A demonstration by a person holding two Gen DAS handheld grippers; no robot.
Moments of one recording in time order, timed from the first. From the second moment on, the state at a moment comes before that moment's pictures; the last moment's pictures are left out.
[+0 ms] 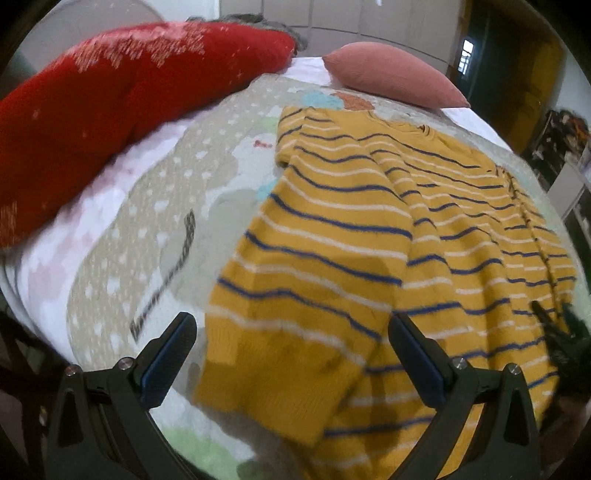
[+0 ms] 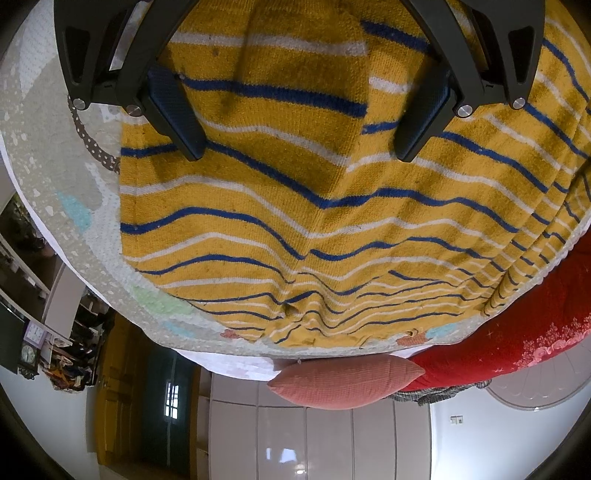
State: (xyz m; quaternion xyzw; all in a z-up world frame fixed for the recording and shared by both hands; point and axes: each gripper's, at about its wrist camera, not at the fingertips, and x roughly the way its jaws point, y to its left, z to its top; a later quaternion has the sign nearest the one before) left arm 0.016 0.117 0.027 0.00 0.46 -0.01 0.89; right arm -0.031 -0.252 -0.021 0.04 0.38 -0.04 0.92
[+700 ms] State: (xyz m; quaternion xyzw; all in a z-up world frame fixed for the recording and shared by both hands) left arm 0.108 0.205 0.035 0.03 0.46 0.08 0.88; right arm -0.087 -0.257 0.043 0.10 0.34 -0.02 0.93
